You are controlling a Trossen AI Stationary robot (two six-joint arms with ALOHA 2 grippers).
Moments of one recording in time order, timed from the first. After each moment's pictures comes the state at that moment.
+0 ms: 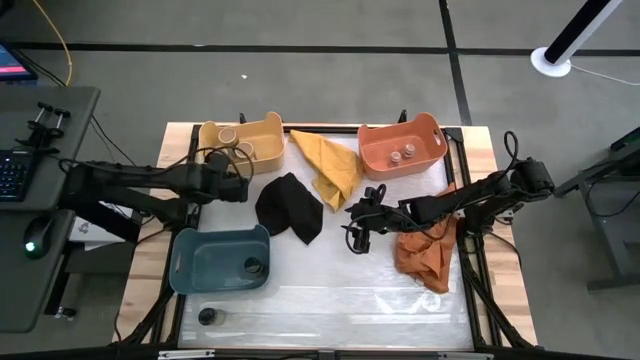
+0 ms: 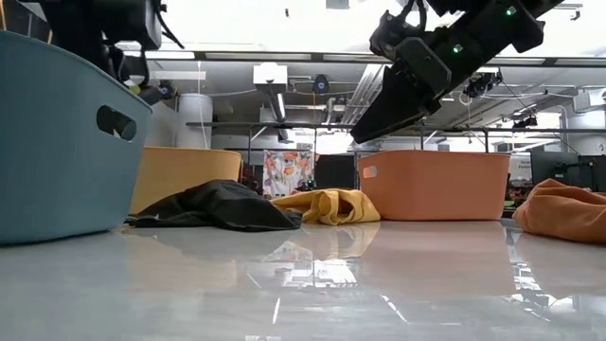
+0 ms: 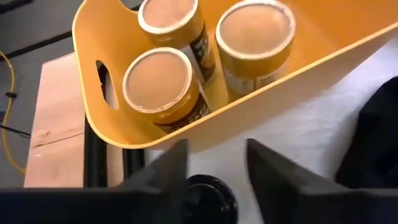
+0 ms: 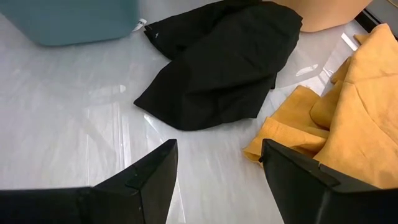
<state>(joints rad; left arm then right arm) 0.08 1.07 0.75 -1.19 -0.78 -1.16 0.18 1.50 0.78 0.03 0.36 0.18</state>
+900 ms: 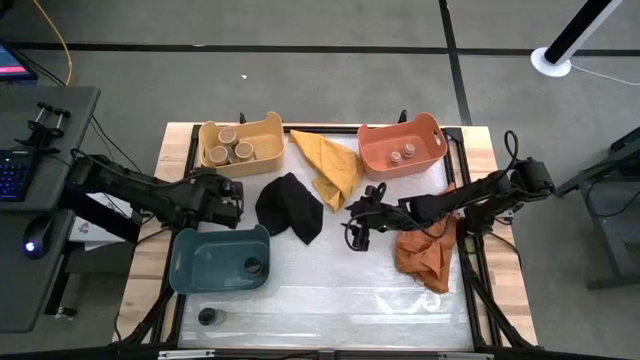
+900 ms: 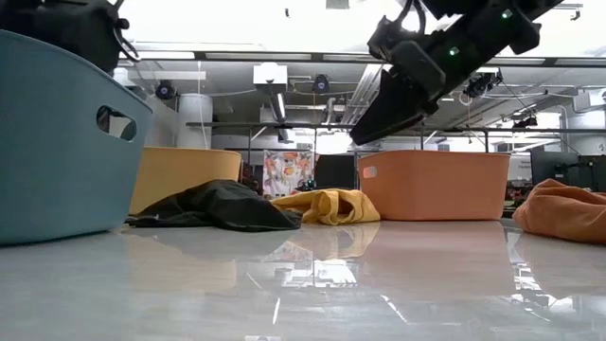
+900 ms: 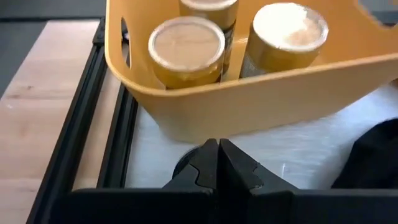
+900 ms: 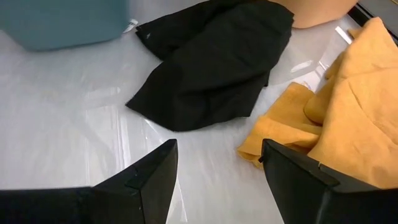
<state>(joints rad) -0.17 1.08 0.61 -1.28 -0.90 -1.79 0.16 1.50 0.78 0.03 0.36 0.20</state>
